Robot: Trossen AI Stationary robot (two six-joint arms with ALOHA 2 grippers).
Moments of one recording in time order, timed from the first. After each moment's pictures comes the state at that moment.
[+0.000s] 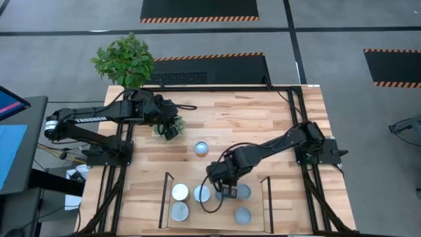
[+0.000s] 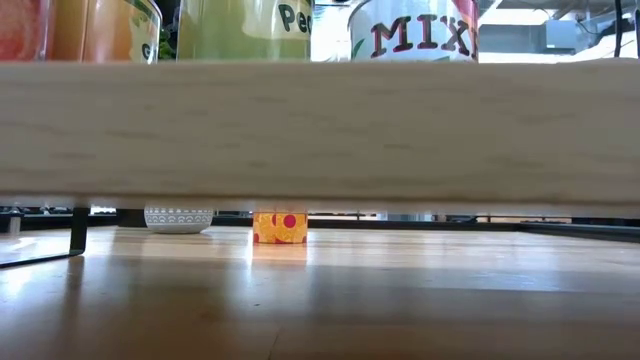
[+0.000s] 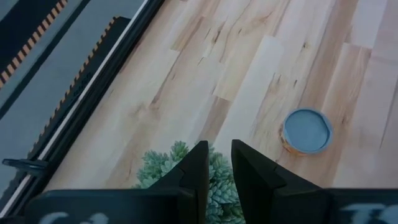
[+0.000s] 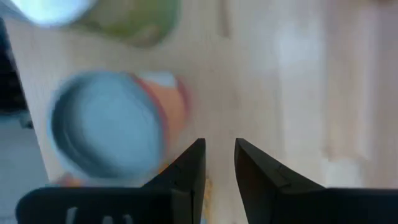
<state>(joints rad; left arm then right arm) 0.16 1.16 1.09 -0.82 -0.28 -0.16 0.34 2.01 1.81 -1.15 -0.05 0.49</state>
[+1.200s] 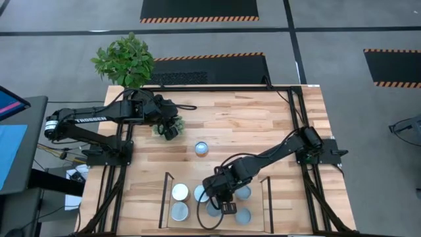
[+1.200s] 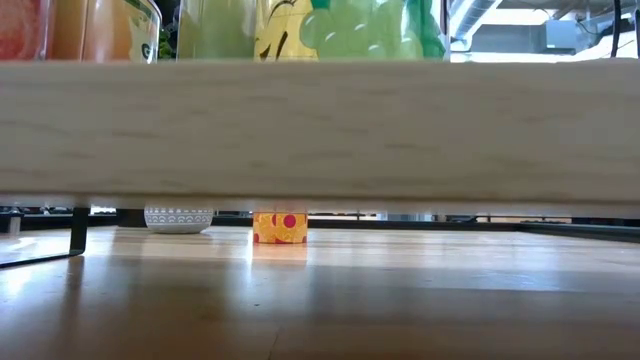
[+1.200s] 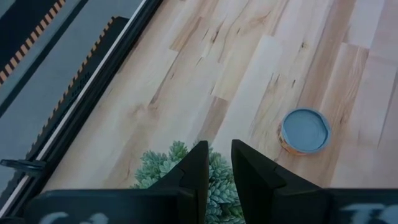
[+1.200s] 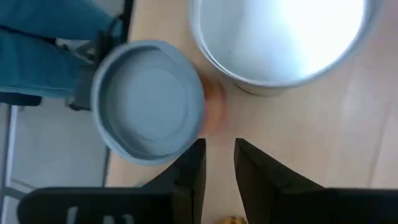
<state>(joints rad) 0.16 1.16 1.09 -0.82 -0.28 -0.16 0.40 2.05 1.81 -0.89 -0.17 0.32</state>
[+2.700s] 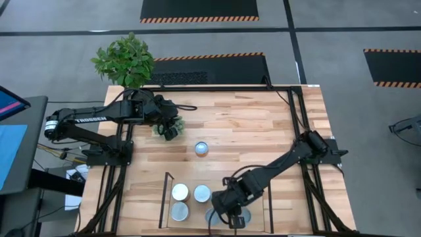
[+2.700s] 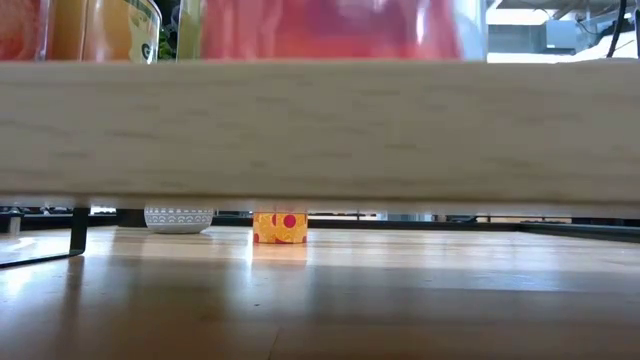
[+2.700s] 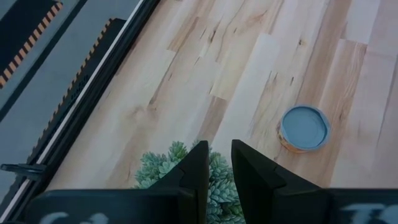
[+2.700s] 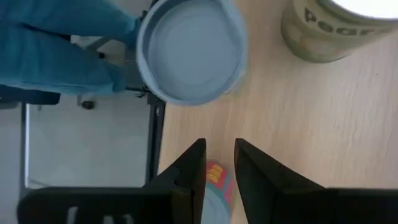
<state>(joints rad) 0.16 1.16 1.09 -0.82 -0.27 -0.13 0.52 2.04 1.86 -0.95 -0.14 0.49</state>
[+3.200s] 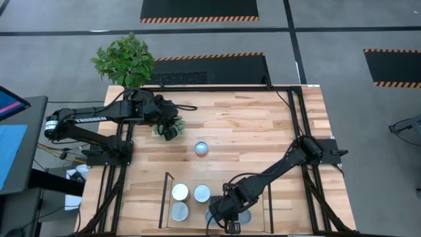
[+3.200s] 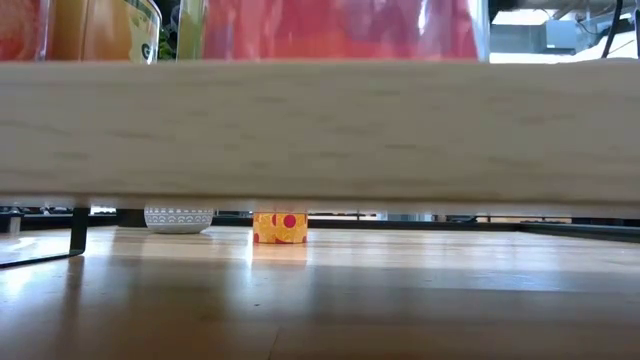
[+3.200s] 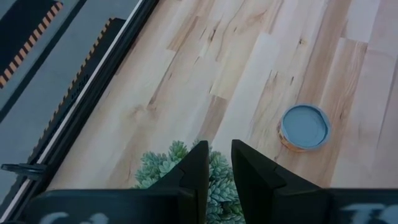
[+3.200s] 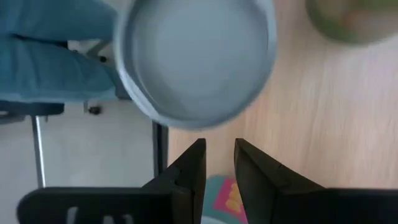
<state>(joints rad) 0.16 1.16 1.09 -0.82 -0.27 -0.13 0.55 2.12 1.86 -0.89 -0.16 0.61</state>
